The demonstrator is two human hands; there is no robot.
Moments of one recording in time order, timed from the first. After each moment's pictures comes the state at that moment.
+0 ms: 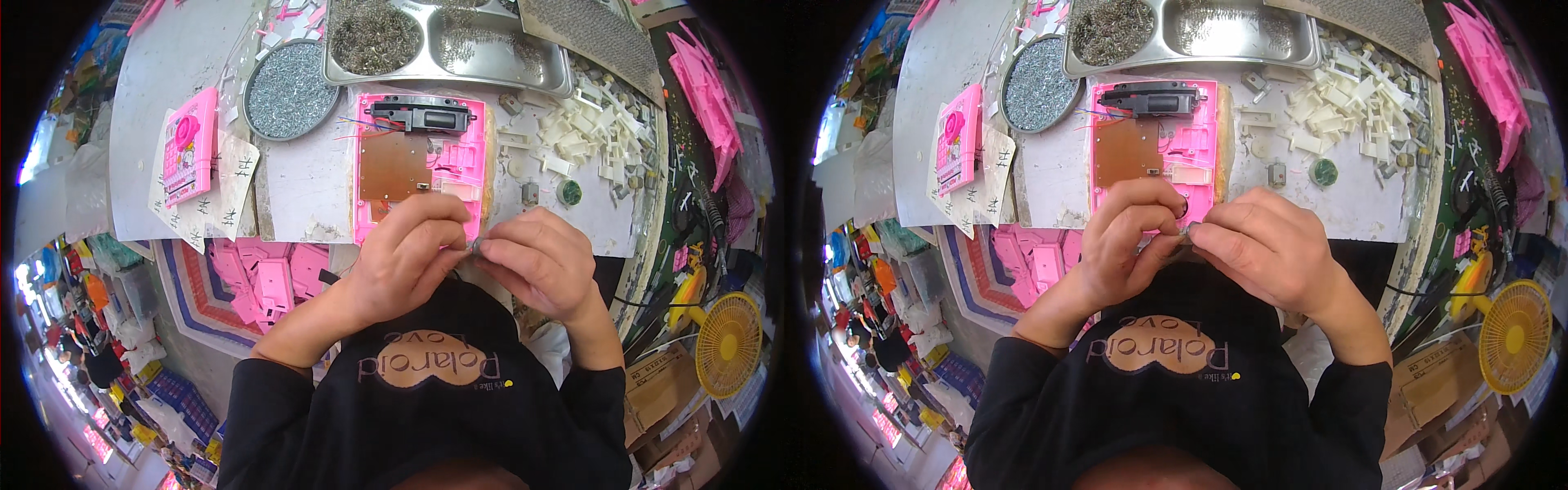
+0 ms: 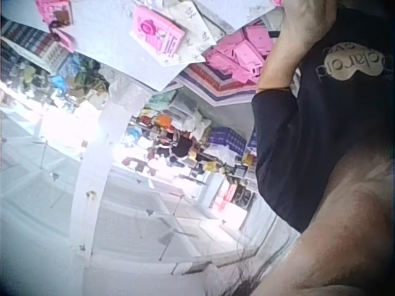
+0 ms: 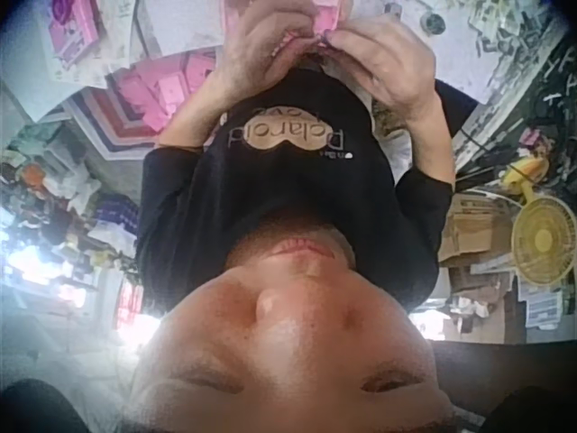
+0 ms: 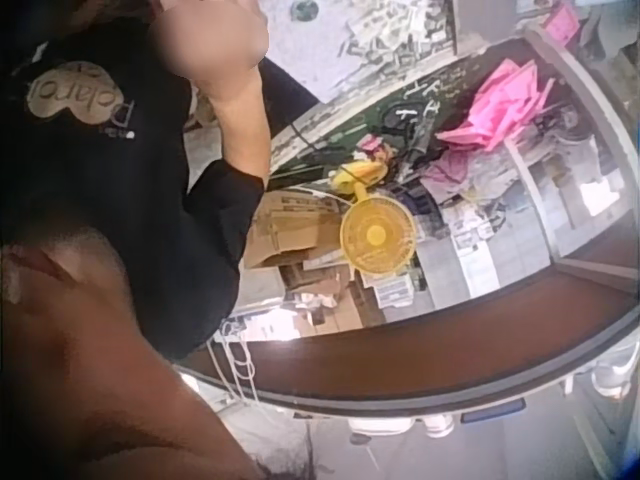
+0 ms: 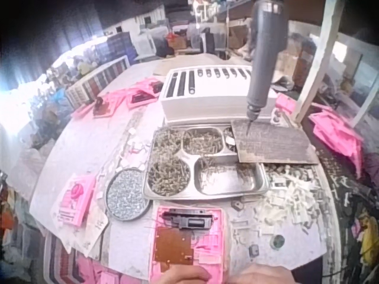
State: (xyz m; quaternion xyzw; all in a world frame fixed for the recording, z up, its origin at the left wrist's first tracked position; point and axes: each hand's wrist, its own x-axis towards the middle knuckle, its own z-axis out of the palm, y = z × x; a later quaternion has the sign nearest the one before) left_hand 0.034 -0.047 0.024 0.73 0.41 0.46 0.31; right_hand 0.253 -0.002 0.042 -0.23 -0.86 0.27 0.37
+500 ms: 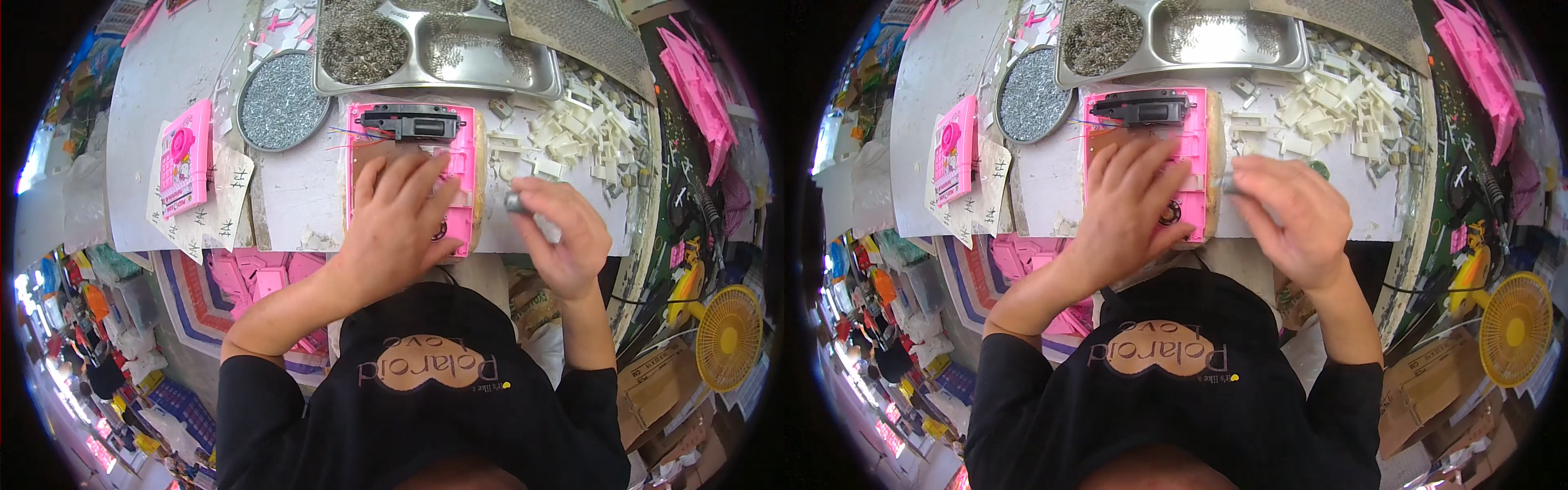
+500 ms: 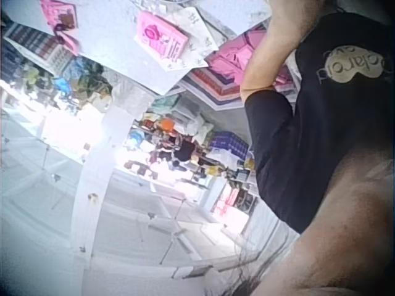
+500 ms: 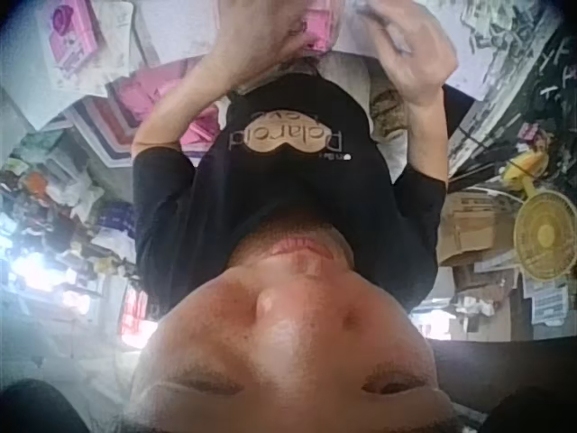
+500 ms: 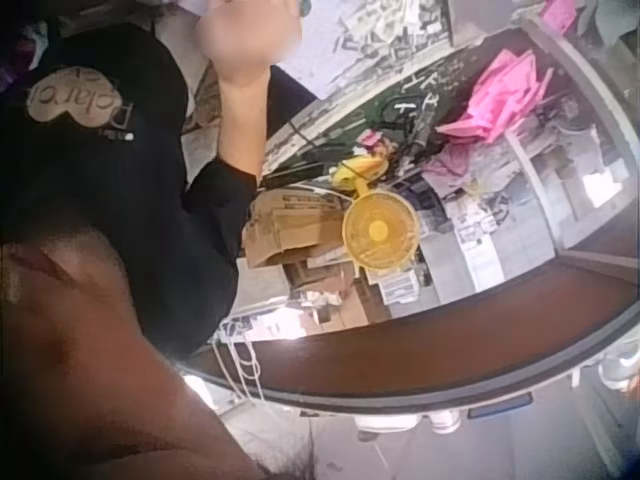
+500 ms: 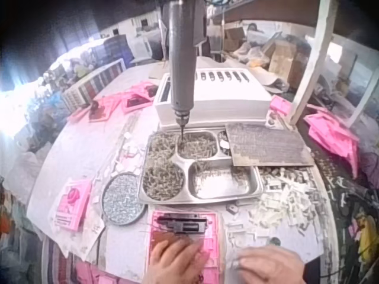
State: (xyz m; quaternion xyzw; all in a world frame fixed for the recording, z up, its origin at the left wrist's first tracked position) left_hand 0.028 -0.030 0.023 0.83 0.50 0.19 0.17; right_hand 0.267 0.014 0.025 -0.33 -0.81 0.20 0.44
